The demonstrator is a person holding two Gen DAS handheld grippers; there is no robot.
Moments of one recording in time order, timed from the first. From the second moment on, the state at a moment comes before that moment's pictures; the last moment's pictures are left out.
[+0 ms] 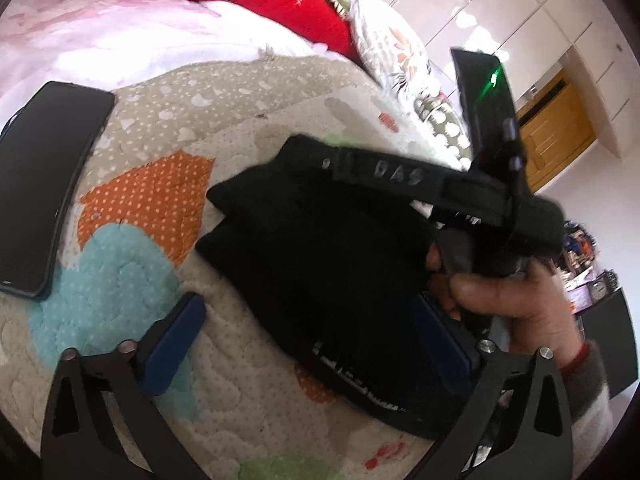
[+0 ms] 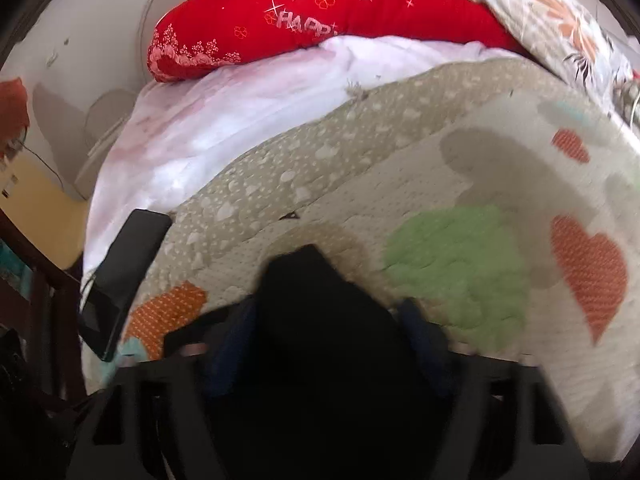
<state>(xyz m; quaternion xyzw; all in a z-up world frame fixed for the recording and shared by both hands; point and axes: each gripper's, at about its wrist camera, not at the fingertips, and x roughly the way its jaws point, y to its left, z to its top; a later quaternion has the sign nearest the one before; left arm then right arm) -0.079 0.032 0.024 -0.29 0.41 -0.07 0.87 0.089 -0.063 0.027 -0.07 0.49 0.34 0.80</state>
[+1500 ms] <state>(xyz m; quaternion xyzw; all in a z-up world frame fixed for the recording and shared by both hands) -0.105 -0.124 0.054 -0.05 0.42 -0.26 0.87 -0.081 -0.371 0.044 0.23 0.41 0.16 0.87</state>
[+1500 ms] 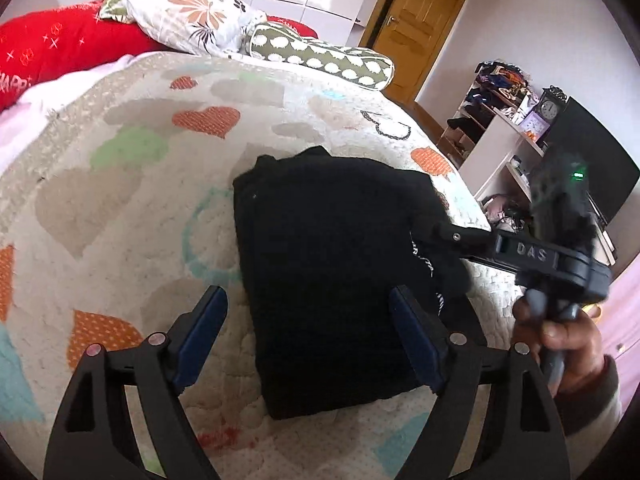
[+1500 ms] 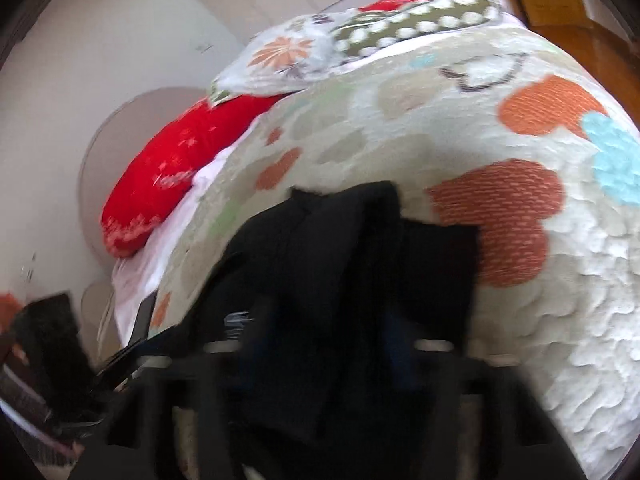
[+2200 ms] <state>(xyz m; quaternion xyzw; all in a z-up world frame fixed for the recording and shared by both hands) -0.115 -0.139 0.062 -0.02 0.43 -0.28 0.86 -0.144 -0.405 0.082 0.18 0.38 0.08 0.90</state>
